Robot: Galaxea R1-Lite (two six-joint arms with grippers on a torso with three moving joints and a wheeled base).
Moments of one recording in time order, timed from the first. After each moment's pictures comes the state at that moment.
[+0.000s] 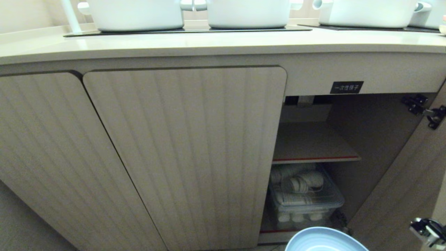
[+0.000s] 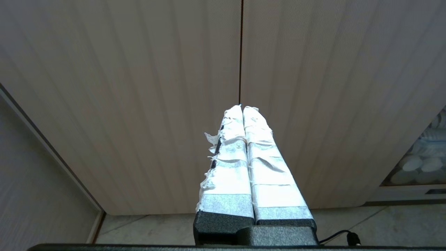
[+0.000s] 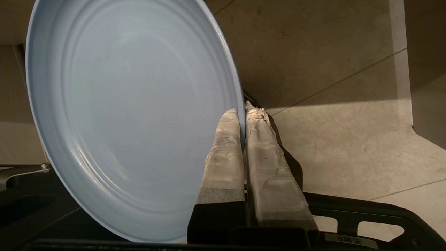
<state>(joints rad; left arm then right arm) 0.00 0.00 0.00 0.00 0.00 0.00 0.36 1.15 -0.17 -0.04 0.04 0.53</state>
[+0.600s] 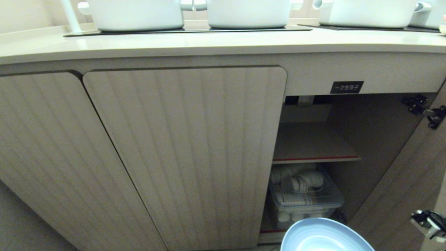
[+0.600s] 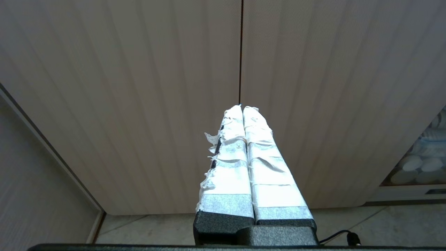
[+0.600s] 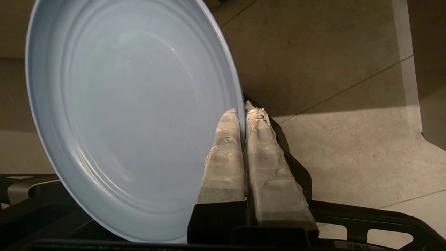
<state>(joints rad) 0.00 0.00 0.00 0.00 0.00 0.00 0.35 1.15 -0.22 -0.03 0.04 0.55</state>
